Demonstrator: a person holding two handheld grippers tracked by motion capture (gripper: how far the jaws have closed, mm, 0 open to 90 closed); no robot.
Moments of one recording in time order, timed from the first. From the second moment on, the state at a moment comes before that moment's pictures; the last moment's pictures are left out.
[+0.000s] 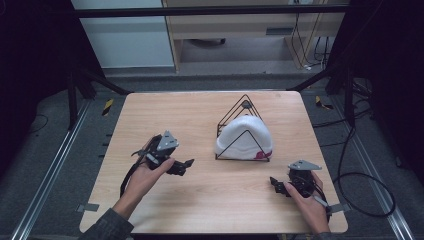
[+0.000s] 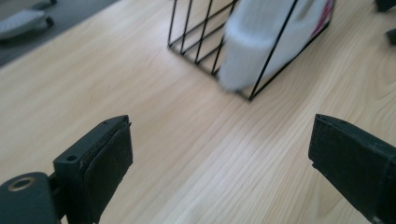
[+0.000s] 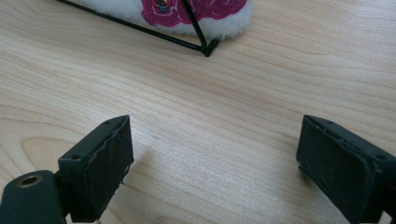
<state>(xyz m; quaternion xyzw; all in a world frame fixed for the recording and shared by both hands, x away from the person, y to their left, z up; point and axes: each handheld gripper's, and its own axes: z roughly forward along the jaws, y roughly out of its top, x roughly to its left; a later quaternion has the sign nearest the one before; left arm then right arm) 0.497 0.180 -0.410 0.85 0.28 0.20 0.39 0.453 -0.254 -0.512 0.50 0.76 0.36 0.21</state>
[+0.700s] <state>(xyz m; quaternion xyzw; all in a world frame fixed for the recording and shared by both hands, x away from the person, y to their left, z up) 0.475 0.291 -0.507 0.81 0.44 0.21 0.34 0.454 -0.249 -0.512 0.50 0.77 0.34 0.23</state>
